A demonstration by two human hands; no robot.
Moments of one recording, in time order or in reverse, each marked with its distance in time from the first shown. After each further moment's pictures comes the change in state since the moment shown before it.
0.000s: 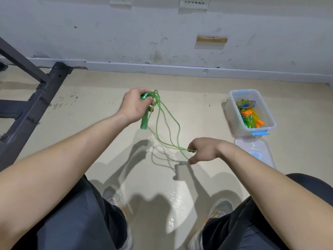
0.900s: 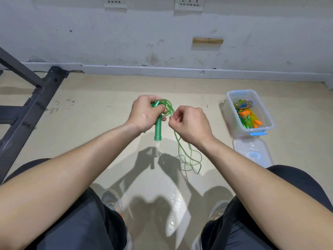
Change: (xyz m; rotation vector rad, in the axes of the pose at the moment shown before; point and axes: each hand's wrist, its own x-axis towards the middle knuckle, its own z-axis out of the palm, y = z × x) left_hand -0.021 0.026 0.030 -0.181 -0.051 -0.093; right_hand -0.006 -0.060 -0.030 0.380 0.979 -0.147
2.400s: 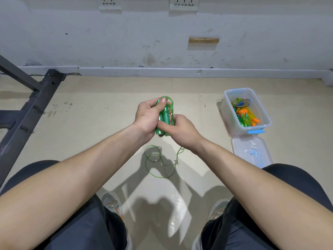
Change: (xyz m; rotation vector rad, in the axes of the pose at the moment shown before) left_hand -0.008 0.003 0.027 -0.542 -0.087 -0.159; right_hand -0.013 -0.010 0.001 0.449 -0.335 0.190
